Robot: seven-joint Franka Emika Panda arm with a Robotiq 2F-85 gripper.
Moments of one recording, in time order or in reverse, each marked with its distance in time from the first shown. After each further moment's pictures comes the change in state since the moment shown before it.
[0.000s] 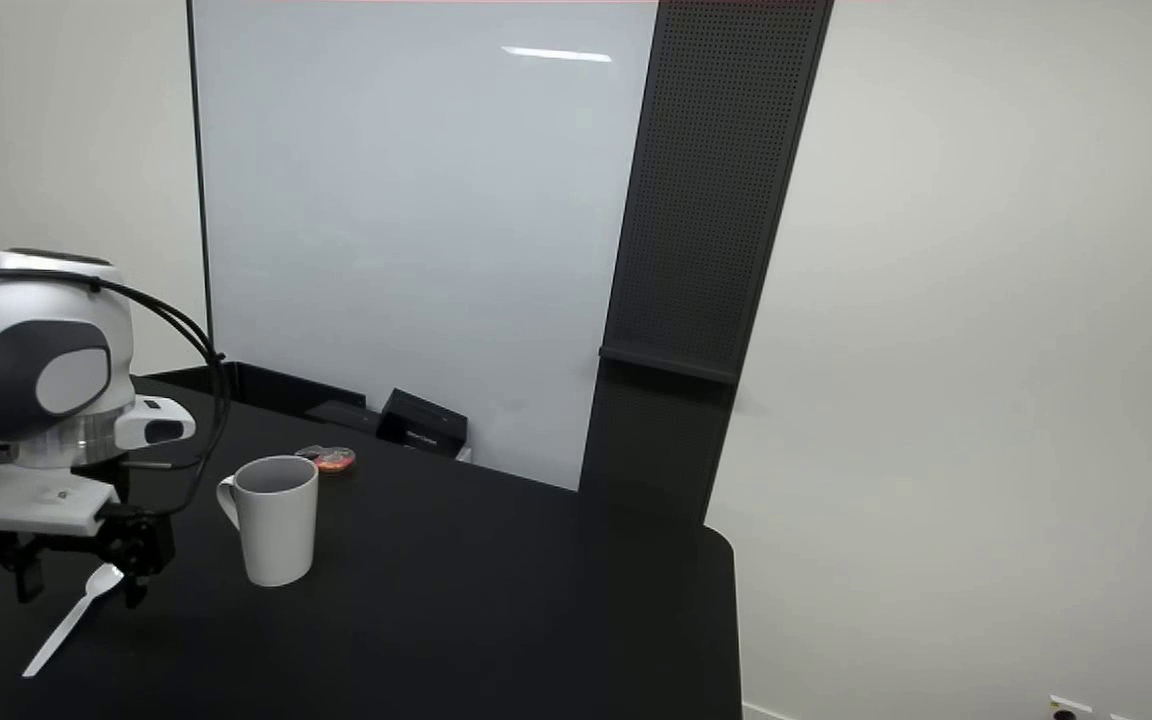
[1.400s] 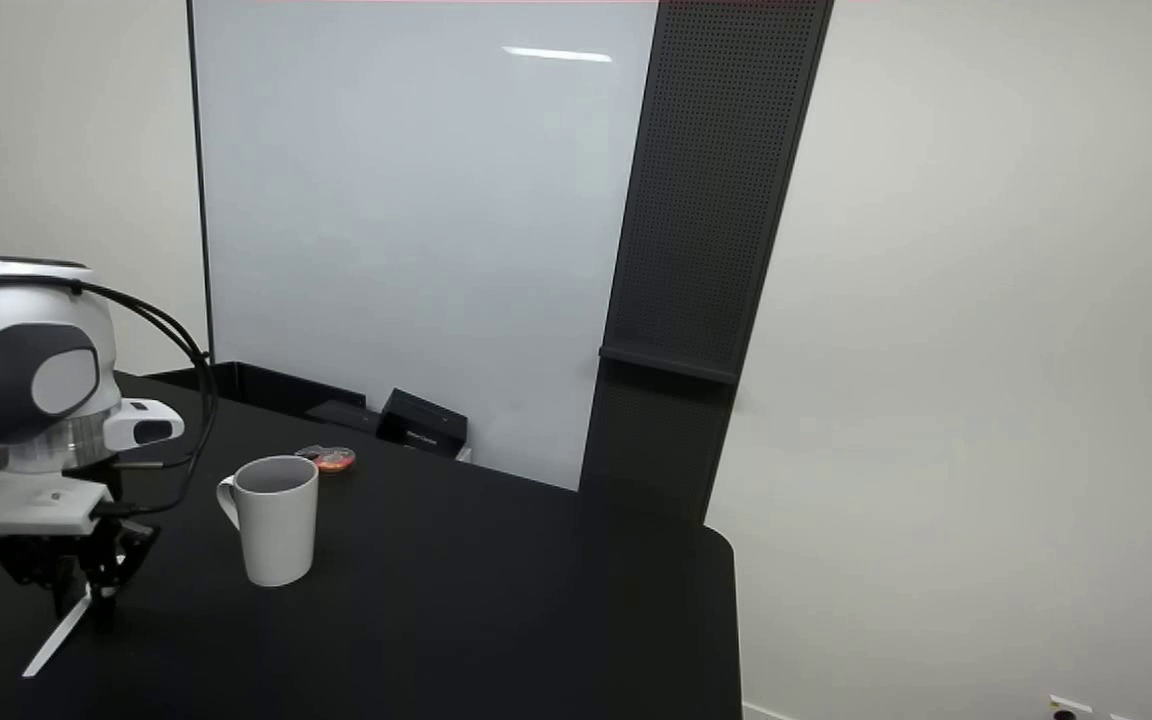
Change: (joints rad) arm 0.096 0.024 -0.073 0.023 -0.048 0.007 0.043
